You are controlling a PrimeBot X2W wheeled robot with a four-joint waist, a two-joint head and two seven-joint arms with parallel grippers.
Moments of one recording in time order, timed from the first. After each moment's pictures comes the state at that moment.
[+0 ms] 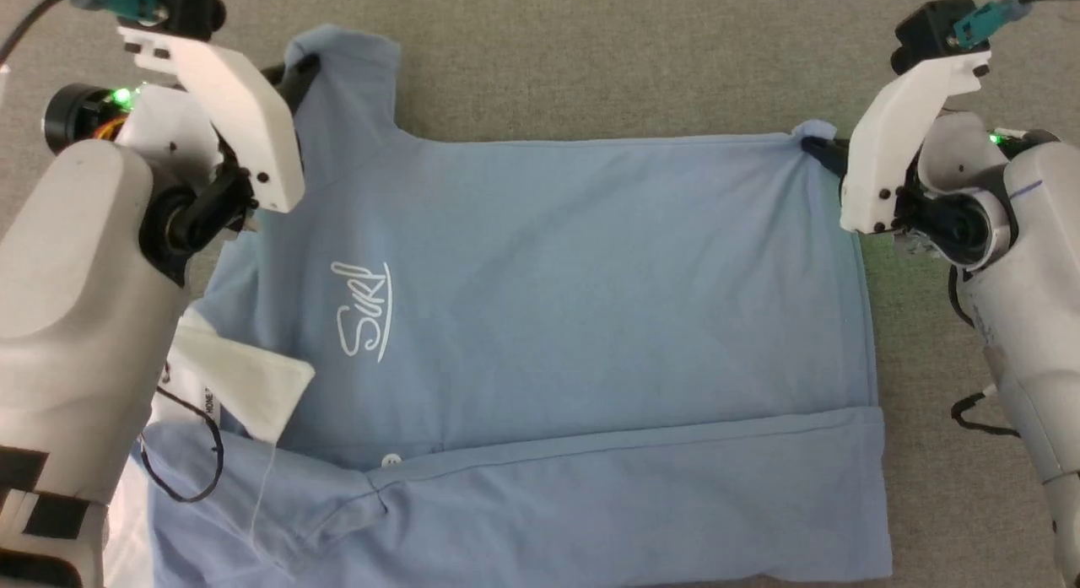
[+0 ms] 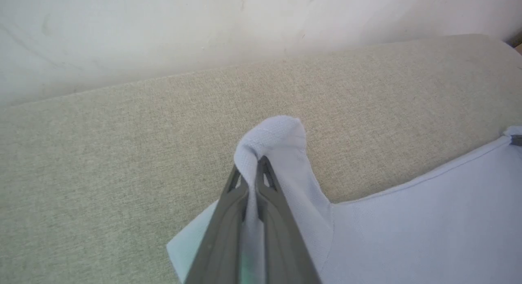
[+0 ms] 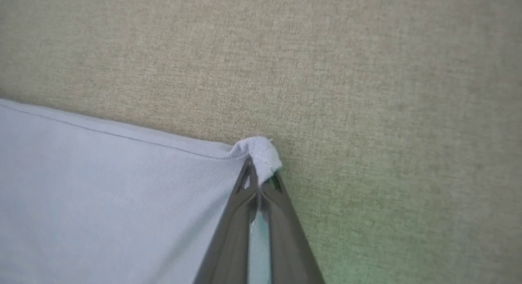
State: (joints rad) left arm -0.94 0.48 -0.50 0.49 -0.75 -0.08 0.43; right arm -0.91 -0.27 0.29 0.70 0.61 0.13 0.68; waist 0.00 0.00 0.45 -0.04
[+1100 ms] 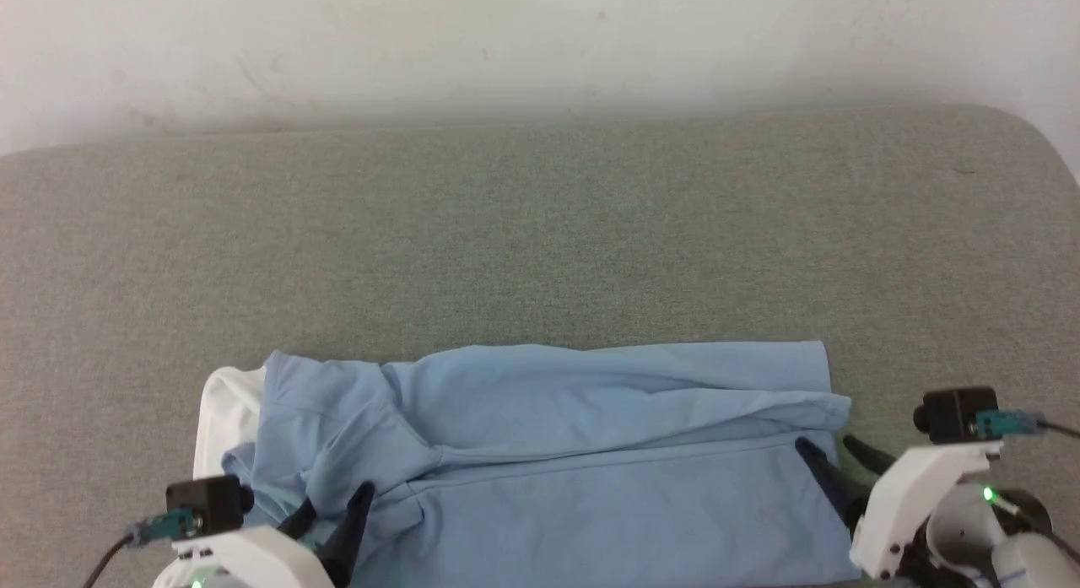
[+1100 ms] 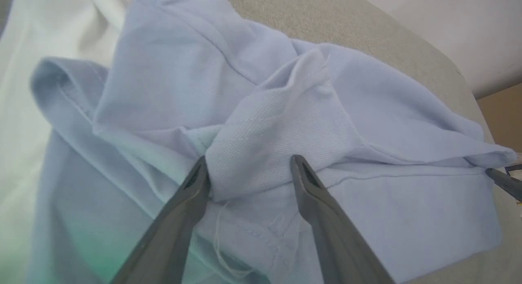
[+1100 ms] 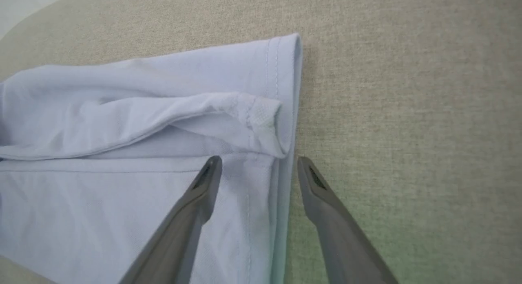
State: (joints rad) left arm 0.04 0.50 -0.39 0.02 -0.93 0.15 0.11; right arm -0.11 -0.27 0.14 0.28 0.59 0.13 0.35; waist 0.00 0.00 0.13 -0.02
